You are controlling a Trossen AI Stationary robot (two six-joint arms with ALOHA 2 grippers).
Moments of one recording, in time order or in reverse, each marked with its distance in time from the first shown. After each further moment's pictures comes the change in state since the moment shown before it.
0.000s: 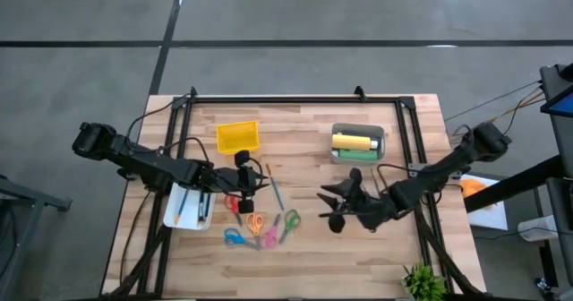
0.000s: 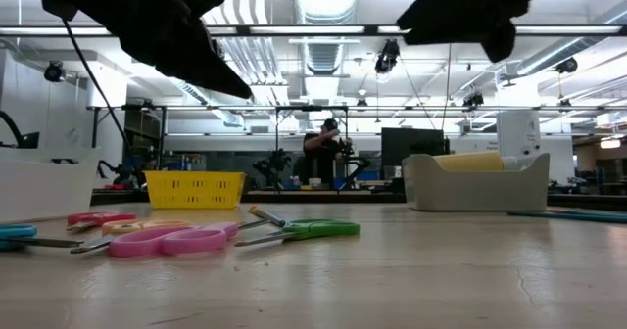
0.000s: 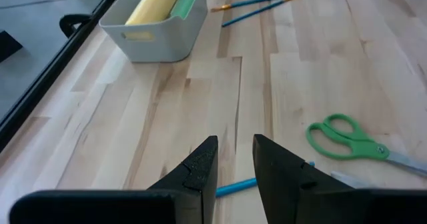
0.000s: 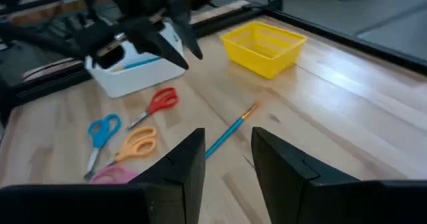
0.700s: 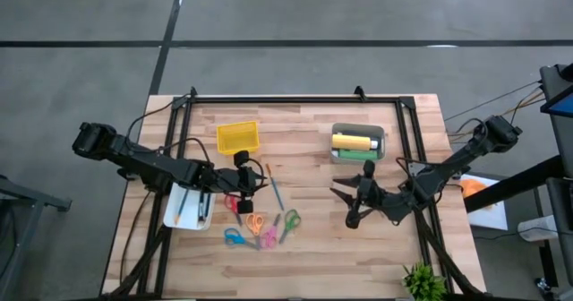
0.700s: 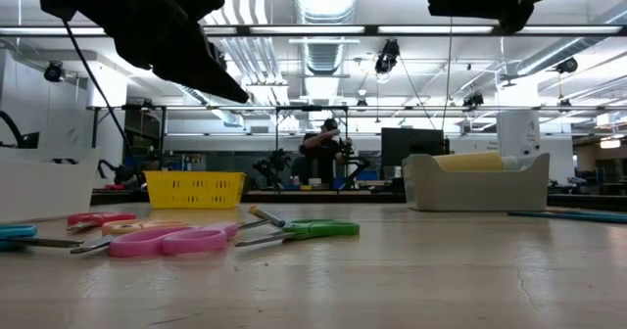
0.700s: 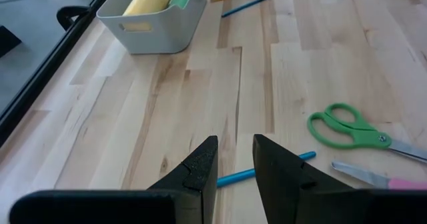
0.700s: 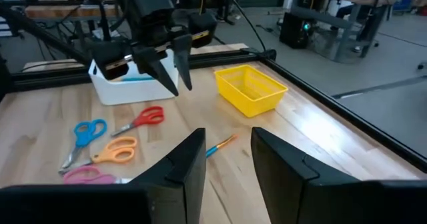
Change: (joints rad) left arm 0.000 0.000 0.000 -0.032 0.000 -0.002; right arm 0.063 -0.203 -0.141 0.132 0.075 -0.359
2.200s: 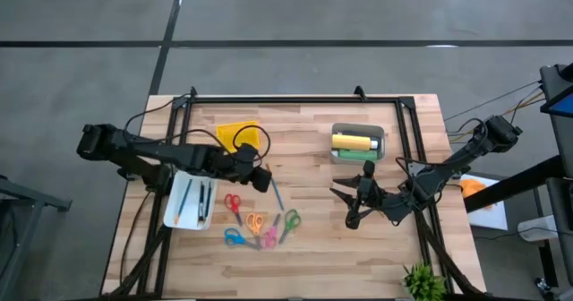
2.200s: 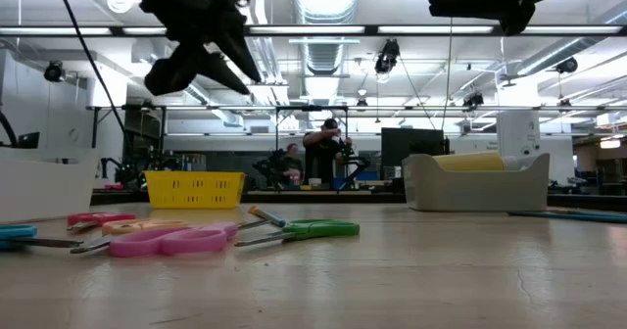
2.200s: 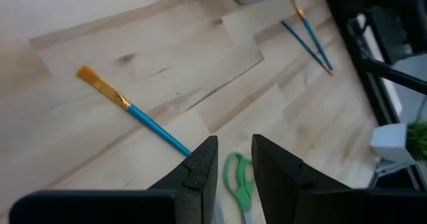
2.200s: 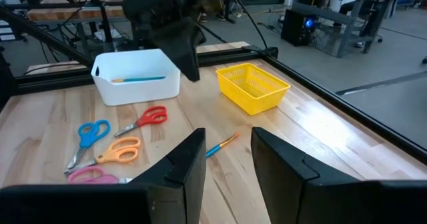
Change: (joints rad) left arm 0.126 0.057 0.286 -0.418 0.183 -1.106; right arm 0.000 0.000 0.000 -0.005 -0.003 0.030
